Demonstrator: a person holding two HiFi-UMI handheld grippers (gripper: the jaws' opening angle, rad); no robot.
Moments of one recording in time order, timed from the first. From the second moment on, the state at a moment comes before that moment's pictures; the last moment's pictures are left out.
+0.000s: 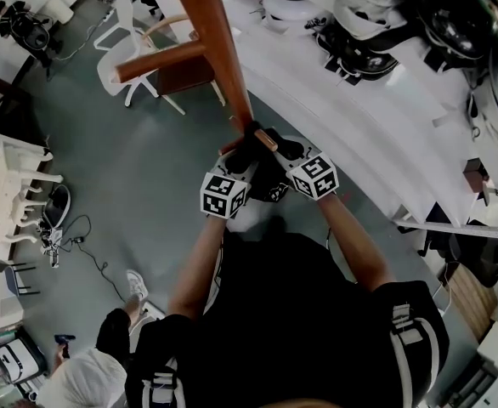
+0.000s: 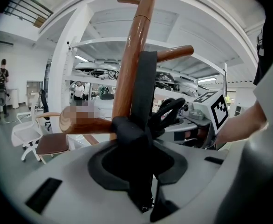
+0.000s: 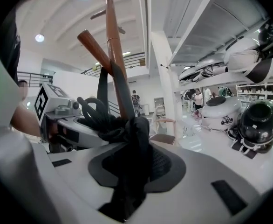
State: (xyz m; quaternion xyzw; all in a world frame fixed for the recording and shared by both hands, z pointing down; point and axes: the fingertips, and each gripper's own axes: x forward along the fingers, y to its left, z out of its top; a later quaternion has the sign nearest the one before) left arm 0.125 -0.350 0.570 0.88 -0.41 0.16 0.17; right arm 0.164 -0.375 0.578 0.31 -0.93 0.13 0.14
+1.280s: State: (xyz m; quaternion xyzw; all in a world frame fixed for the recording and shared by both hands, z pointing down) left arm 0.072 -0.284 0.582 0.87 -0.45 0.14 0.16; right arm 0.207 -0.298 0.614 0.33 -0.92 0.13 0.16
